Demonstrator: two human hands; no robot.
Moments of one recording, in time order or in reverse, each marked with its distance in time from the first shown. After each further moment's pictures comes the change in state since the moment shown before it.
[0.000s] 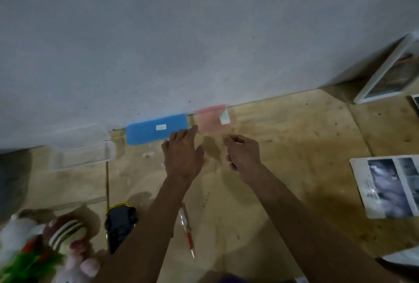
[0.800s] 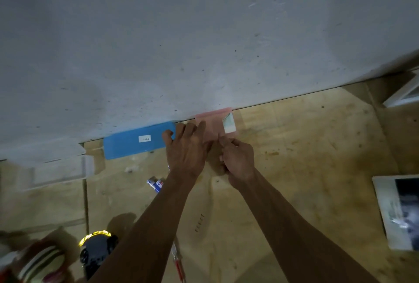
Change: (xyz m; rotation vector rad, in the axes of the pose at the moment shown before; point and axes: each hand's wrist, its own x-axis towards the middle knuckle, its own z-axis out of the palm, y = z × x) left_hand 0.072 0.007 0.067 0.376 0.068 0.157; right_hand 0.074 0.004 0.019 0.147 0.006 0.146
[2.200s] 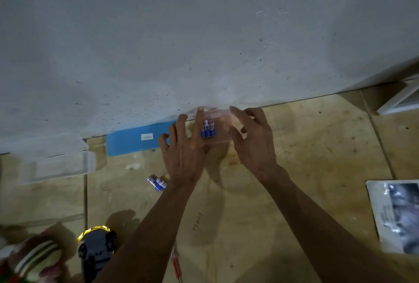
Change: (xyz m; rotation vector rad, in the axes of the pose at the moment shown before) left_hand -0.013 0.002 -0.002 0.007 0.176 -0.130; right_hand 0.007 -0.036 -0.037 -0.857 0.116 -1.142
